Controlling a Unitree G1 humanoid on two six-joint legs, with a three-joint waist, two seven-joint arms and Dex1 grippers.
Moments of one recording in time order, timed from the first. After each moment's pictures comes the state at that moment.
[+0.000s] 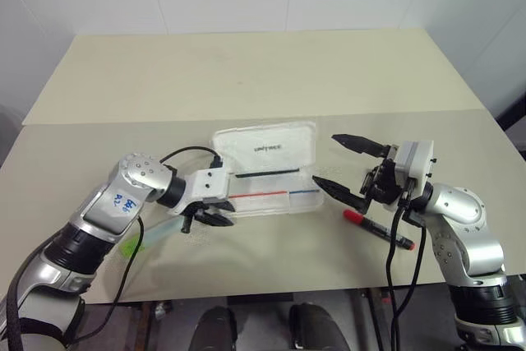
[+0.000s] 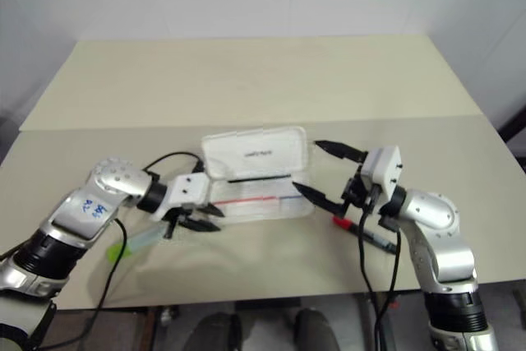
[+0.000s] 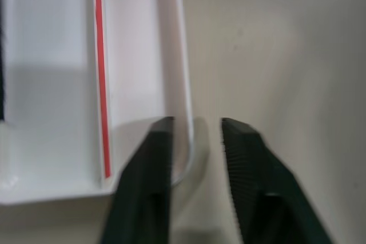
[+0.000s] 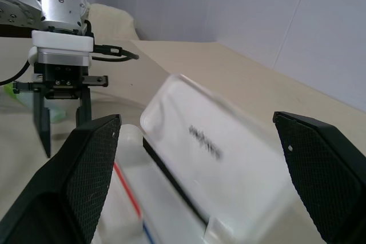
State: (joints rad) left arm -0.59 0.80 -0.36 -0.15 -0.12 0.49 -1.25; right arm -0.25 -0.54 -0.09 -0.24 0.51 0.07 0.96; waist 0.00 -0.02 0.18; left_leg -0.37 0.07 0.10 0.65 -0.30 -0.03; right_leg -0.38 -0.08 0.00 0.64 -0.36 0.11
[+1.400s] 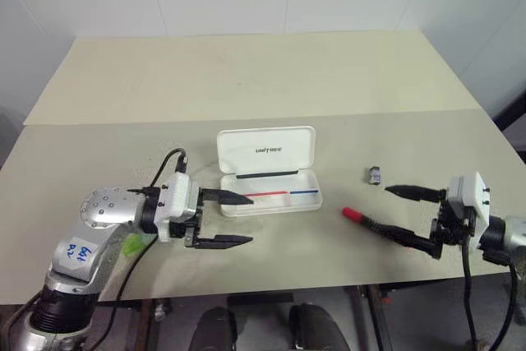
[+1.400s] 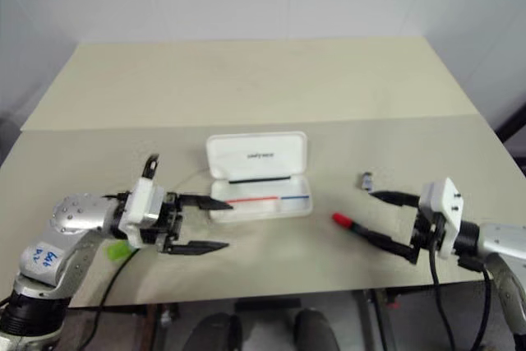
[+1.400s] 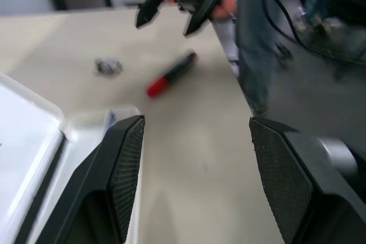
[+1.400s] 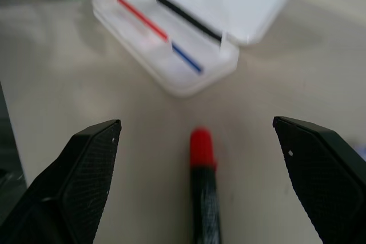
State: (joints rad) left arm -0.23 0.73 0.05 -0.35 -0.50 0.28 -1.23; right arm 0.12 -0.86 -0.33 -0.19 0.58 0.27 1.16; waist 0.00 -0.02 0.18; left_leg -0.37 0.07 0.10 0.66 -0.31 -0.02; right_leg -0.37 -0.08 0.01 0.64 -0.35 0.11
